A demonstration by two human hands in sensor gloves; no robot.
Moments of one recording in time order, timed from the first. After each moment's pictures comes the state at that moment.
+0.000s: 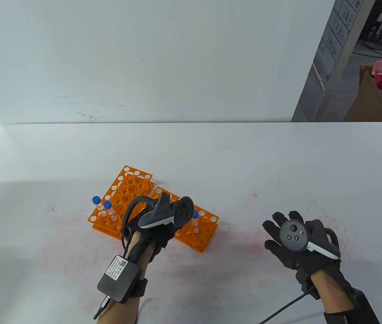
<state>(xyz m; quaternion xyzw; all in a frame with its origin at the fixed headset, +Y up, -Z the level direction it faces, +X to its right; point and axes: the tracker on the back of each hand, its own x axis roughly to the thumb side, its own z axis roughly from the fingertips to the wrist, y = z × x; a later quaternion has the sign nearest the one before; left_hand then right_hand) -0.096 -0.641 -0.380 -0.08 -0.21 -0.08 0.97 0.235 -0.688 -0.327 0.13 0.09 0.98 0.06</state>
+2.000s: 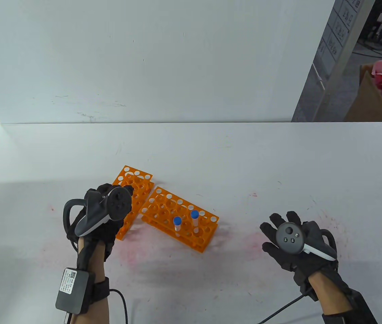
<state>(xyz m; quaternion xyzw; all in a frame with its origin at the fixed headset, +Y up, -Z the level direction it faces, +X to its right) -0.229 -0.598 -0.365 0.03 -0.04 -0.03 1.00 0.230 -0.690 -0.325 0.14 0.09 0.99 0.05</state>
